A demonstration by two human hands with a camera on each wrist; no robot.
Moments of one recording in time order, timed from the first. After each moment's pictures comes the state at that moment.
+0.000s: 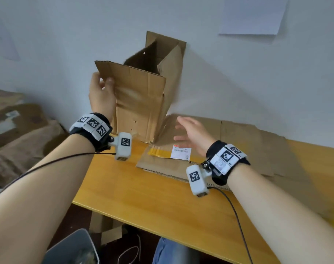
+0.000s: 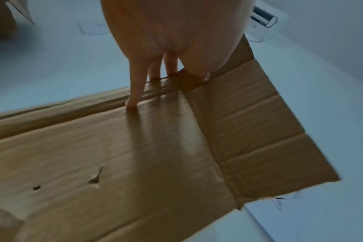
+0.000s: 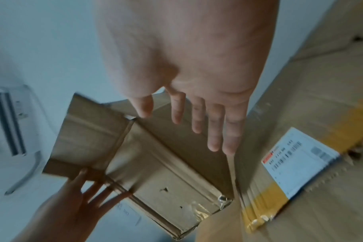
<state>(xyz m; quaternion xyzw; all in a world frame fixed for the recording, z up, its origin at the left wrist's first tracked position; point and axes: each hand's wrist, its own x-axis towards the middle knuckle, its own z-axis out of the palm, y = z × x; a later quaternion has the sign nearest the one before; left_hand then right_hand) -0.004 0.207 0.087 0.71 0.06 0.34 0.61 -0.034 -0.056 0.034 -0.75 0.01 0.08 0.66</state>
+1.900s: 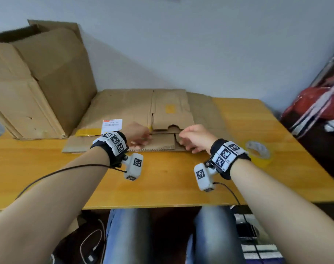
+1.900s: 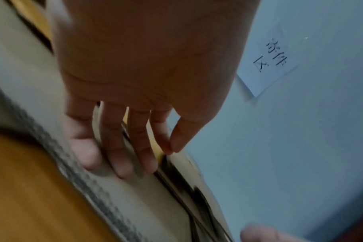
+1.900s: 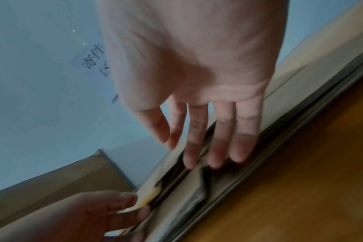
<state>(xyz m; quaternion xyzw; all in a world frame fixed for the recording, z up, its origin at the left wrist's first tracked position) -0.061 -0.057 -0.033 0.83 0.02 -0.29 0.47 -0.148 -0.270 -0.033 -0.85 0.18 0.08 0.50</state>
